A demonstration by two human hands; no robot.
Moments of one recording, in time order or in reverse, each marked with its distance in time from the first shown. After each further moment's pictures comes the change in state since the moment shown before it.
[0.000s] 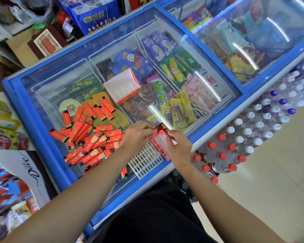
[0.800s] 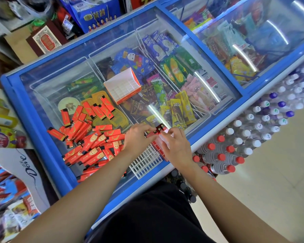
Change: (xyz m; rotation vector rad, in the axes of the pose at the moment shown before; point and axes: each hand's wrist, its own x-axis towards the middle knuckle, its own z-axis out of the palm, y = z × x) left_hand -0.001 0.015 0.006 -0.197 -0.017 -0.506; right_hand 0.010 0.002 -0.011 -0.369 -0.306 -0.287
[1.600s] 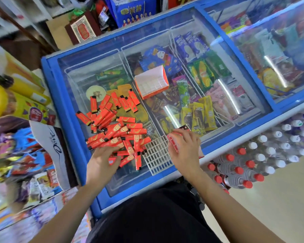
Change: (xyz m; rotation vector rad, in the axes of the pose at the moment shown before) left_hand -0.142 -0.087 -0.099 0.224 0.187 -0.252; right_hand 0.002 -0.048 -0.008 0.141 -0.026 -0.003
